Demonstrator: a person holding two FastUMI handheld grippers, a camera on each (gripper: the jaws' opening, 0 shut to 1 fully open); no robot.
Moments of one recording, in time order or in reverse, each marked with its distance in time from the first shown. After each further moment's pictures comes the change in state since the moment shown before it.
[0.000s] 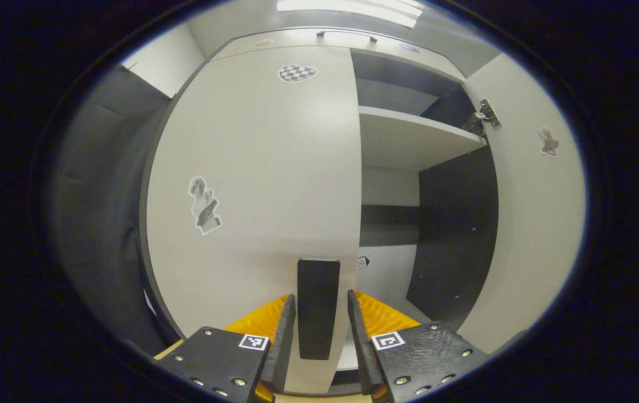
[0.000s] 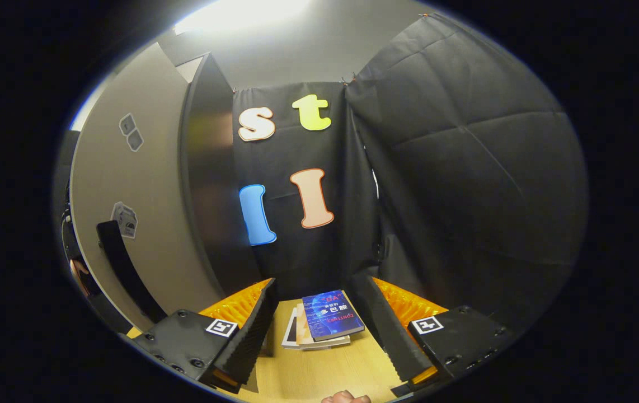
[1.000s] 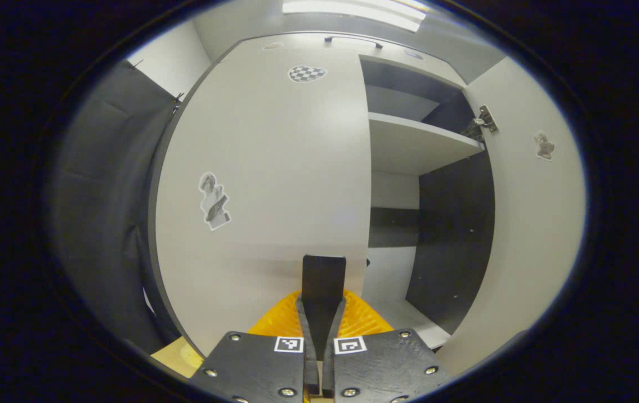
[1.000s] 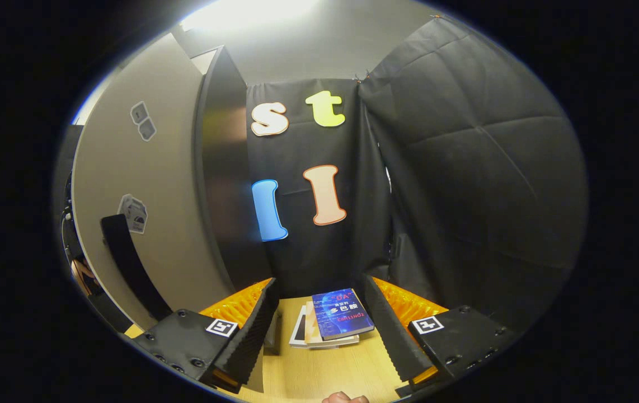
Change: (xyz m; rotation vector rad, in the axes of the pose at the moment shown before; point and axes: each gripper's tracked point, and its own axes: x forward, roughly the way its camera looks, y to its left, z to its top) left arm -0.011 0.009 -0.004 -0.028 -0.019 -0.016; right arm -0.013 0.025 -0.003 -0.036 0.007 0.006
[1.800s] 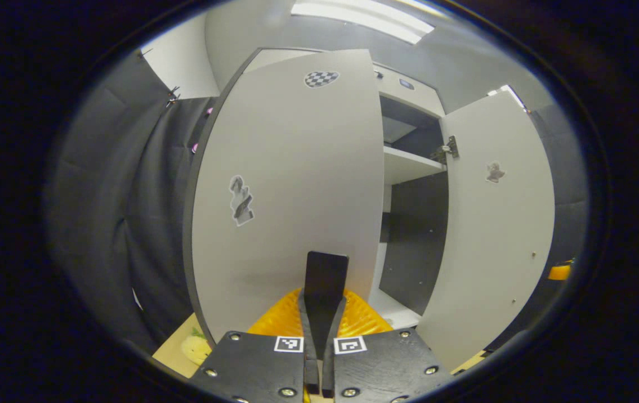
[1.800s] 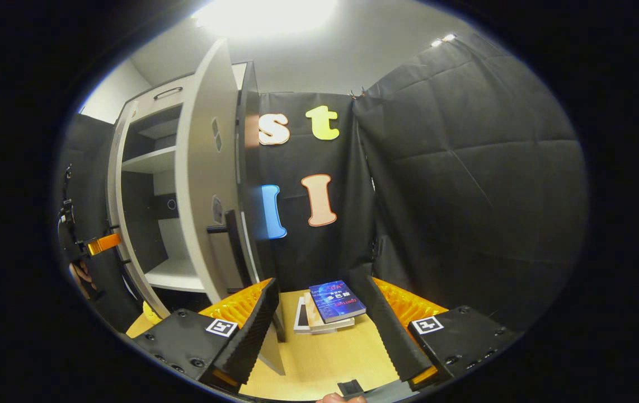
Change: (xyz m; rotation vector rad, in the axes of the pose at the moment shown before) left arm -0.057 0.038 0.015 -0.046 -0.004 -0.163; right arm -0.124 0.067 -0.005 -0.015 -0.027 -0.083
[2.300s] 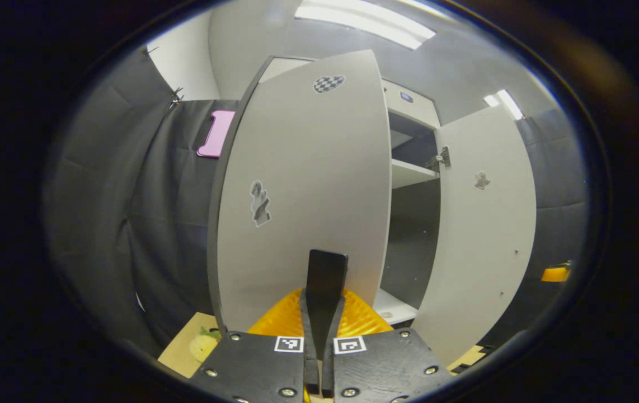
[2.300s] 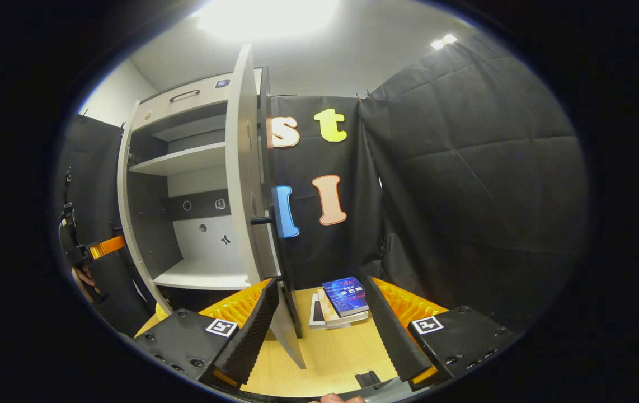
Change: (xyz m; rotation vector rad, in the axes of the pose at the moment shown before) left arm -0.041 0.026 0.001 -0.008 -0.023 -0.021; right arm -0.028 0.039 -0.009 0.018 -0.005 0.032
